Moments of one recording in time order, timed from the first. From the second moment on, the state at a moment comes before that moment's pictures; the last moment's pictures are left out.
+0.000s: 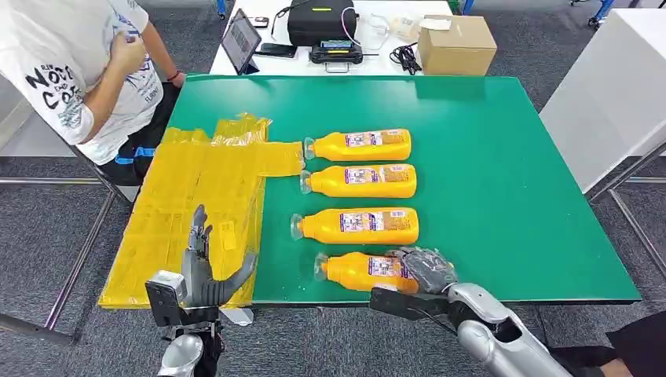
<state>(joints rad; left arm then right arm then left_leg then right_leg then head) -0.03 -0.28 -0.08 -1.24 -0.07 0.25 -0.59 -0.18 -0.41 0.69 -1.42 0.59 0.11 -0.02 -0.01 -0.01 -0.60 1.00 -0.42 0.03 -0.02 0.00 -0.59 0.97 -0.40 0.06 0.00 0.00</state>
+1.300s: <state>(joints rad) -0.02 -0.28 -0.15 -1.27 0.06 0.09 -0.56 0.03 0.07 0.32 -1.64 0.46 -0.36 -0.49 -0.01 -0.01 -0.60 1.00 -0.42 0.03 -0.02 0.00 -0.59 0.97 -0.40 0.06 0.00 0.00</state>
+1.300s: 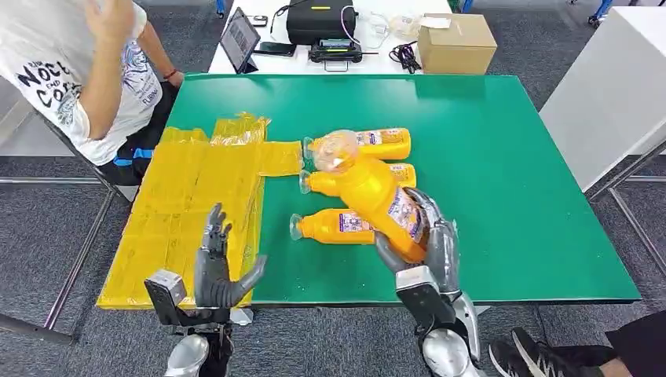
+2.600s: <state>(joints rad) -0.11 -0.25 -0.29 -1.04 0.30 -0.19 -0.41 -0.13 0.25 0.57 -1.04 0.62 -0.46 -0.57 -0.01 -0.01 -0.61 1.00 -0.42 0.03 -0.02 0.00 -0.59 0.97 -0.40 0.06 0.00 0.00</state>
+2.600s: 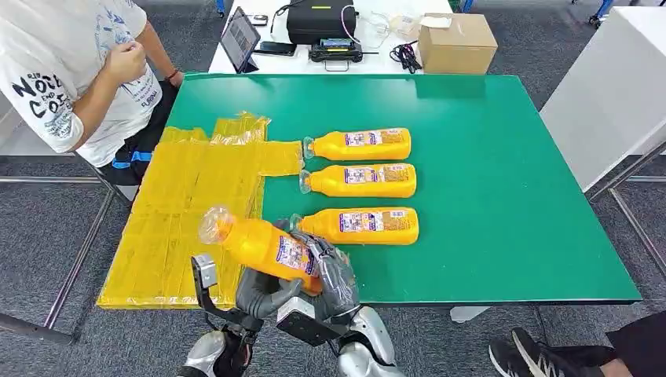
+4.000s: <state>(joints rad) -0.08 -0.26 -0.20 -1.12 0.50 -0.27 -0.40 -0.18 0.24 0.64 -0.98 0.61 -0.38 -0.56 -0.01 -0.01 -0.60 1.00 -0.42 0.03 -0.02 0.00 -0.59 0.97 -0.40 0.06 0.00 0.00</state>
